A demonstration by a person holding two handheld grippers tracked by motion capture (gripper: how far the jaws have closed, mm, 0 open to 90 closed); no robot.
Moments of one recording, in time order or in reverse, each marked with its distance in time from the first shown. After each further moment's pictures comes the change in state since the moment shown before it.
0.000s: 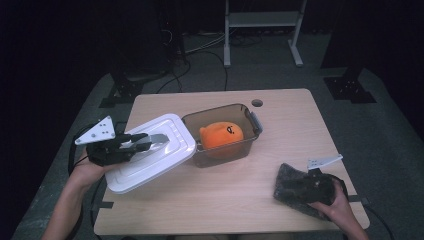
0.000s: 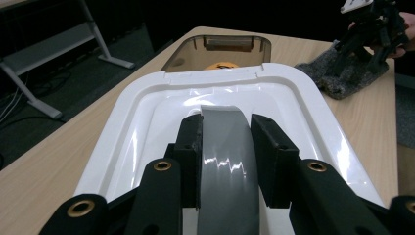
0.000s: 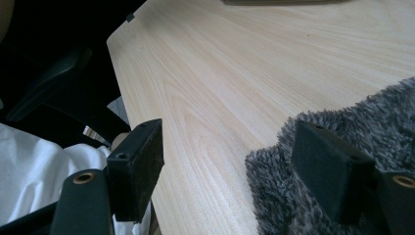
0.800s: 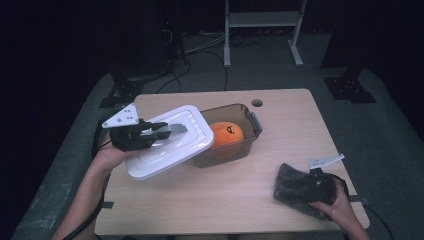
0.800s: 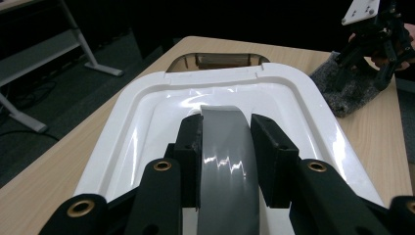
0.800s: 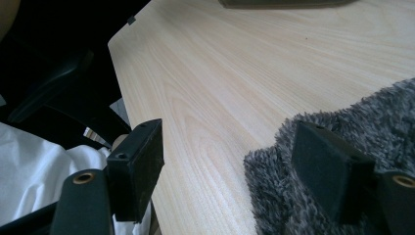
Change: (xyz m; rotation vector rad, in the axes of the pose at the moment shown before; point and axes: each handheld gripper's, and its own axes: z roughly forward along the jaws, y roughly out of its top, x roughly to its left) left arm 0.009 0.030 0.050 -0.004 -0.052 0.024; right arm -0.001 0.000 -0.003 -0.010 0.002 0.000
